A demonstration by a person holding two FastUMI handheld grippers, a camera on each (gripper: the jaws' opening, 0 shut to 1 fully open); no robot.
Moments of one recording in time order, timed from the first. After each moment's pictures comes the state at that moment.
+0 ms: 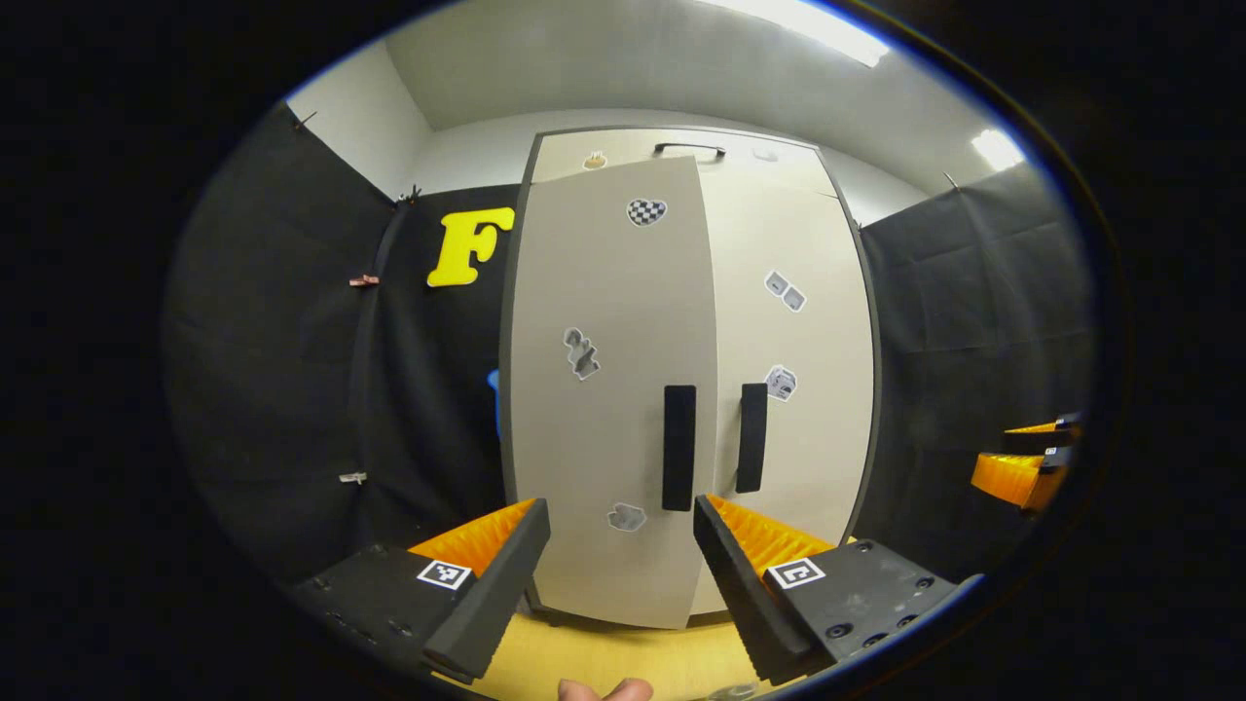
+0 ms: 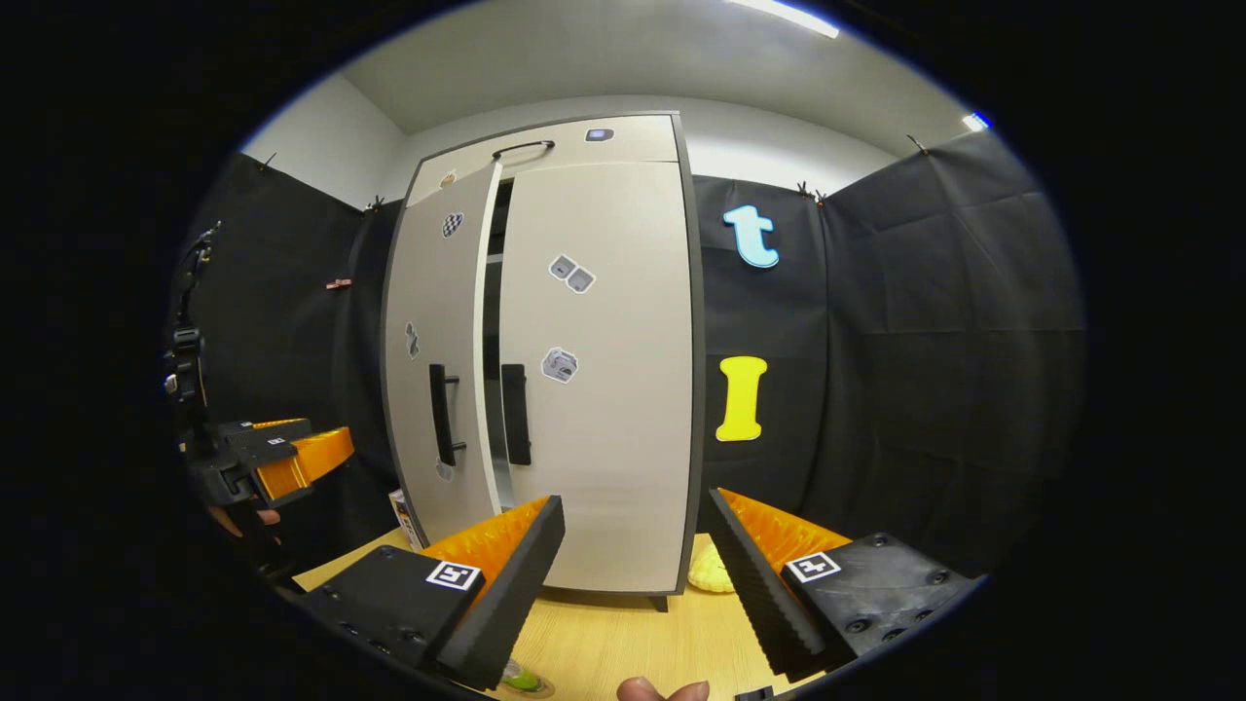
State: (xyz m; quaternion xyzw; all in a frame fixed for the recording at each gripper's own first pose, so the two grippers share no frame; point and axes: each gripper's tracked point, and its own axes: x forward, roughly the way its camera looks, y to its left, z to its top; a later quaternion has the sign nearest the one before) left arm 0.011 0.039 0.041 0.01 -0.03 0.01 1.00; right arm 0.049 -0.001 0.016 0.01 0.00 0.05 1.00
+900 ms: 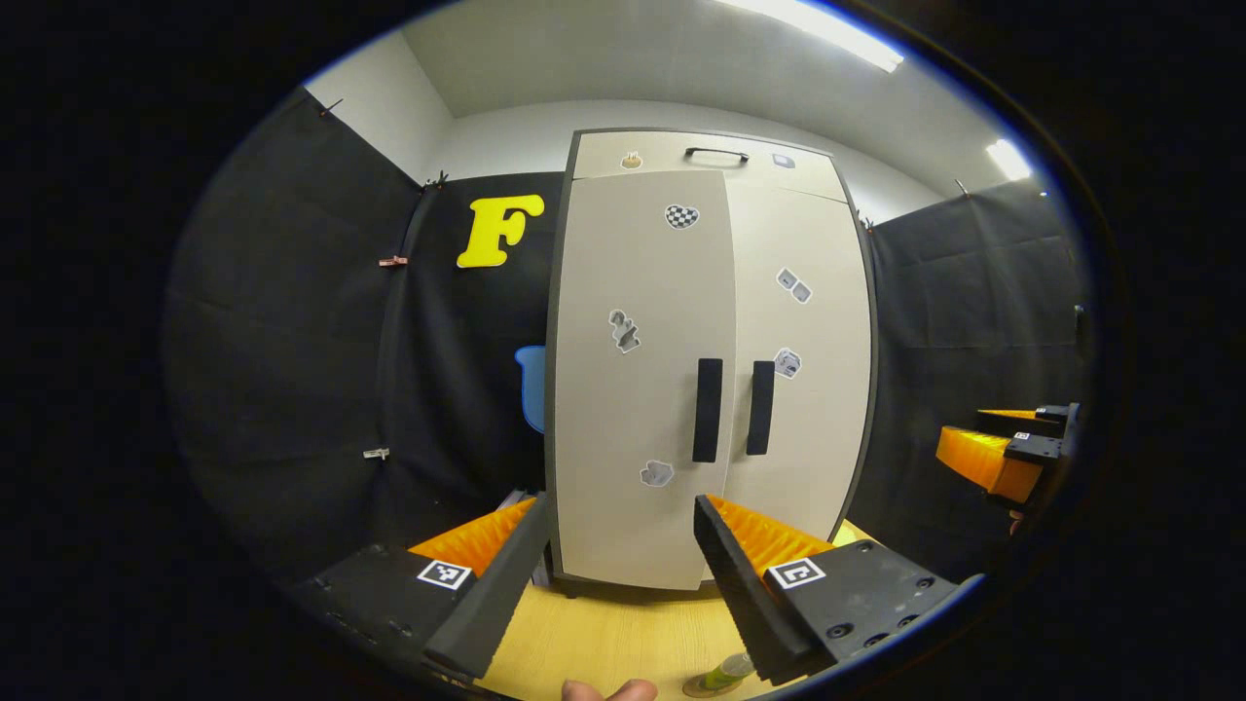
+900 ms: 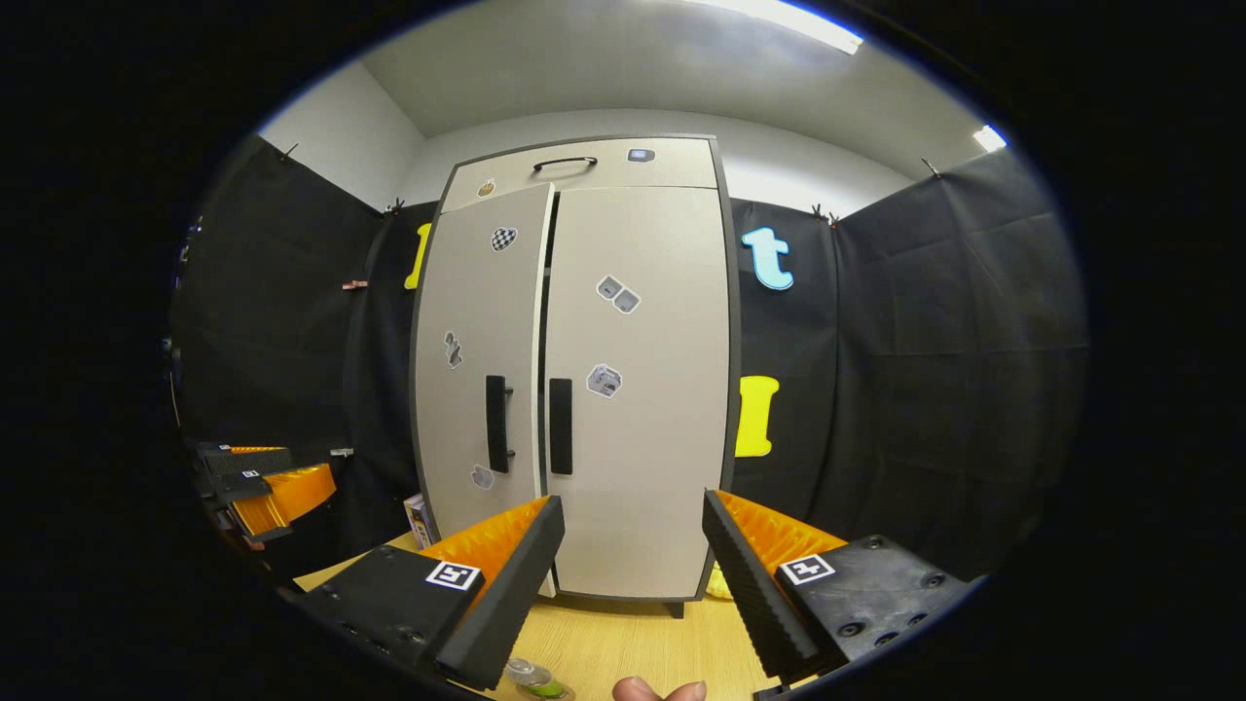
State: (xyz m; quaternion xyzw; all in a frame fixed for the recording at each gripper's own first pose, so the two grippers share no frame) left arm -0.046 0.071 0.012 -0.02 0.01 0.02 1.00; right arm 0.026 0.046 0.020 0.00 -0.02 0.05 1.00
